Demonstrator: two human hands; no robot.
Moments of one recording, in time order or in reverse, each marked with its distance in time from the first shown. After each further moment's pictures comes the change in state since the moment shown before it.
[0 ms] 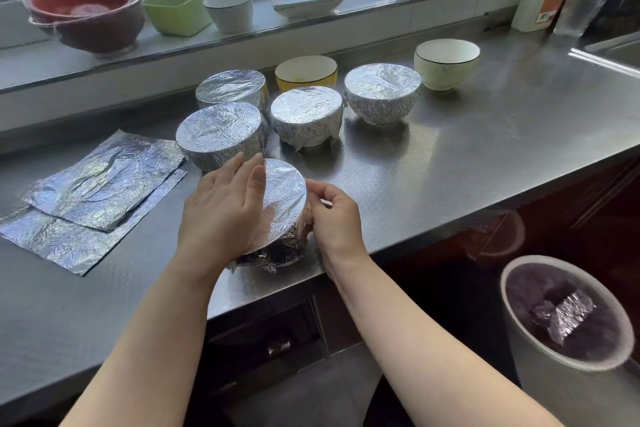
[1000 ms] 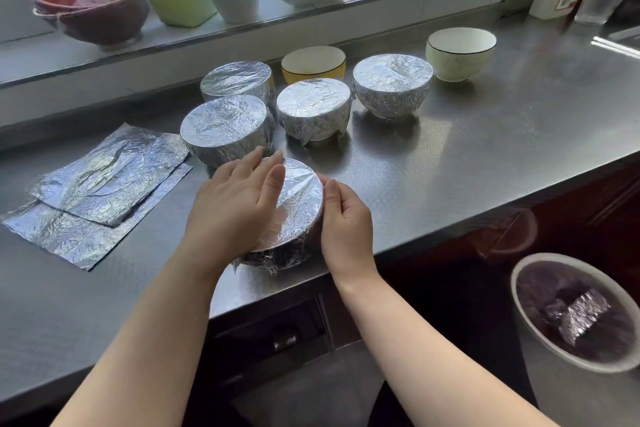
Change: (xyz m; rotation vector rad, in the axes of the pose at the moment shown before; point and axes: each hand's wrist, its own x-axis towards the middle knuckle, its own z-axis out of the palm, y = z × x) left_hand 0.007 0.003 0.000 0.140 -0.088 0.098; right_hand -0.017 0.001 -0.010 -0.246 0.039 -0.259
